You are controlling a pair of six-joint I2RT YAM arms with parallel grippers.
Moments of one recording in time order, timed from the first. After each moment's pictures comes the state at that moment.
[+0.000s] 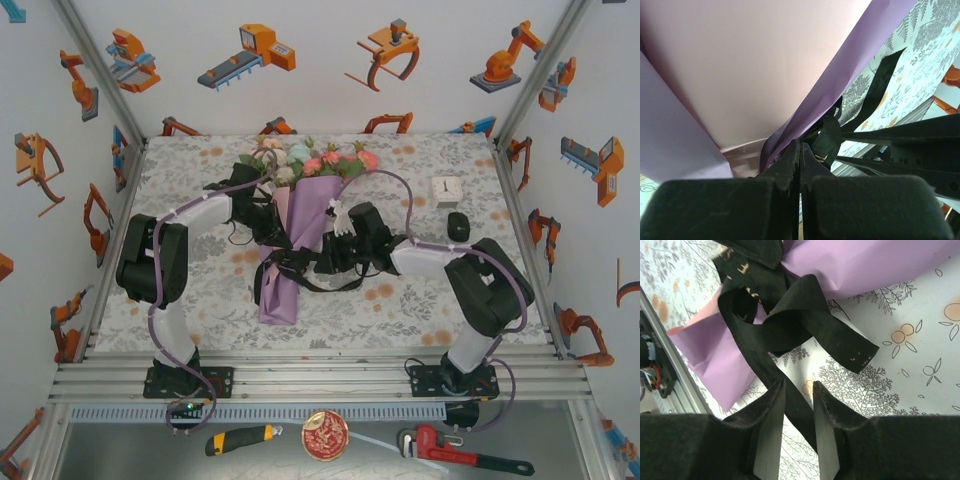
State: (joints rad) left arm -0.39 1.89 1.29 -0.57 0.56 -0.51; right arm 0.65 1.70 0.85 0.15 -0.53 0.35
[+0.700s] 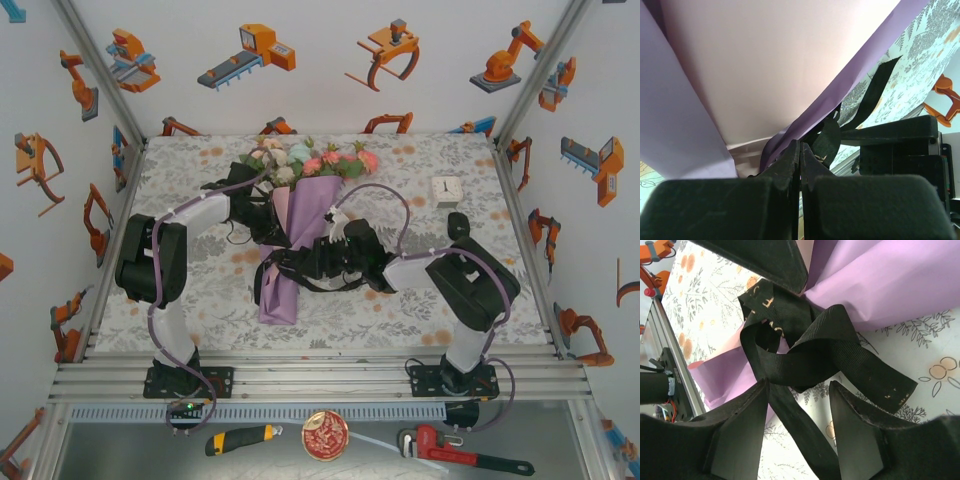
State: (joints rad) left arm -0.37 1.89 1.29 -0.57 0.57 -0.55; right arm 0.73 1.78 0.72 0.59 -0.41 0.55
